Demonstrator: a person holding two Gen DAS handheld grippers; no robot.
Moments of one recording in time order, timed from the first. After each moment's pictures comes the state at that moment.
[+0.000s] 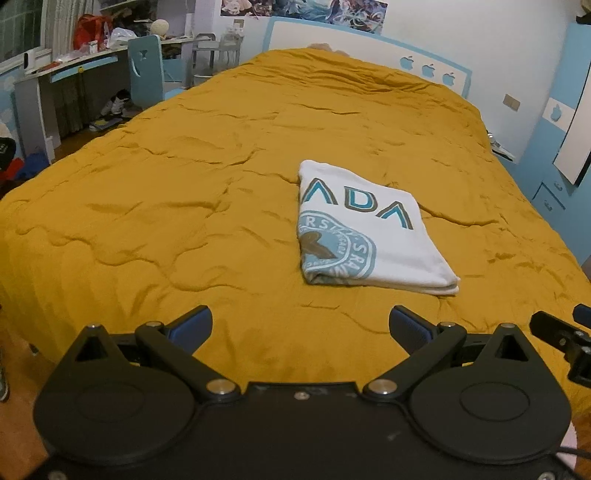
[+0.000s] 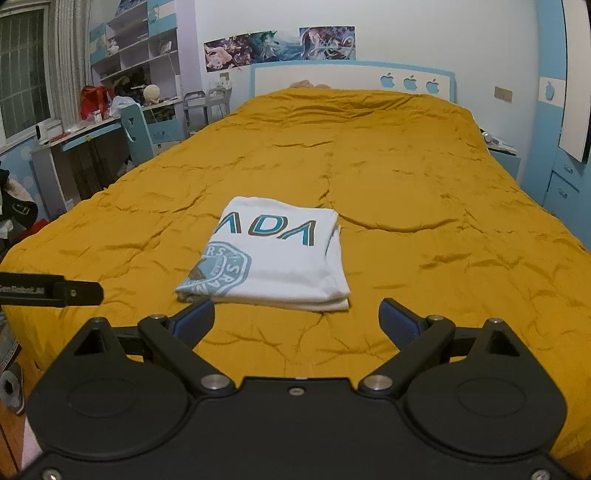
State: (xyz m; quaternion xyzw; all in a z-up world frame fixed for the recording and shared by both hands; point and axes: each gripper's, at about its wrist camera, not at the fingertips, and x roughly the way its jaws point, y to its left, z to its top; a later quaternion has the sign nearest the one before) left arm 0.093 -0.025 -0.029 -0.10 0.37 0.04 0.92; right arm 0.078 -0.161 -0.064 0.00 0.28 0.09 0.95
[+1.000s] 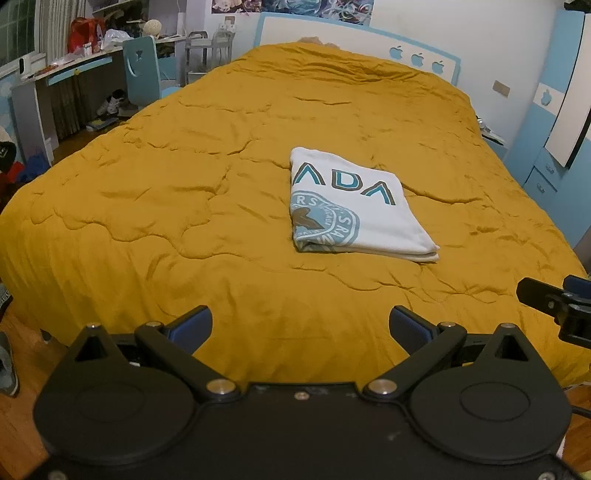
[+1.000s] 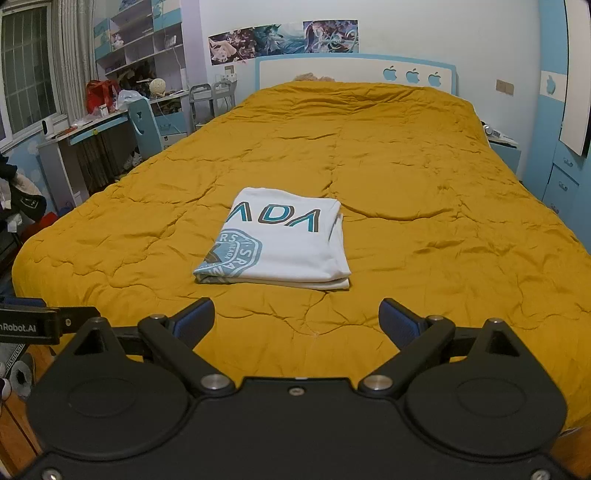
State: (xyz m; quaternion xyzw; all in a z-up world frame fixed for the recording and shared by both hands) left arm 0.039 -0.044 -0.012 -0.09 0.39 0.02 0.92; right arm 0.042 -0.161 -0.048 0.00 0.30 0.10 0.95
